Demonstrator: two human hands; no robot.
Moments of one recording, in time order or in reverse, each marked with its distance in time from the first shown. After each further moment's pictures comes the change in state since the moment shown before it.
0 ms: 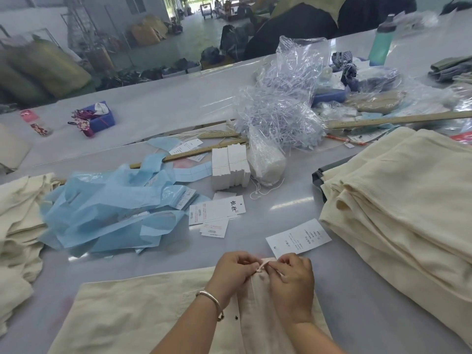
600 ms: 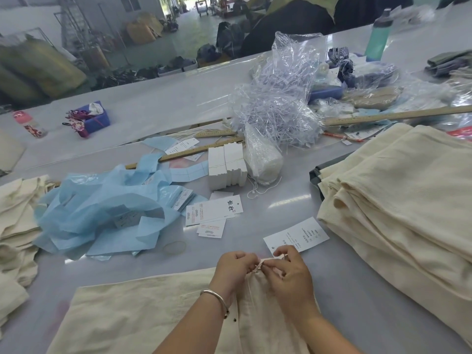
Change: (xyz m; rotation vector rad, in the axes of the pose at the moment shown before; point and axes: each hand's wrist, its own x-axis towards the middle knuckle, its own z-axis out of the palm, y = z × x) left_hand 0.008 0.005 0.011 -0.083 0.082 -0.125; right_hand 0.009 0.013 -0.004 0.284 -0.202 0.067
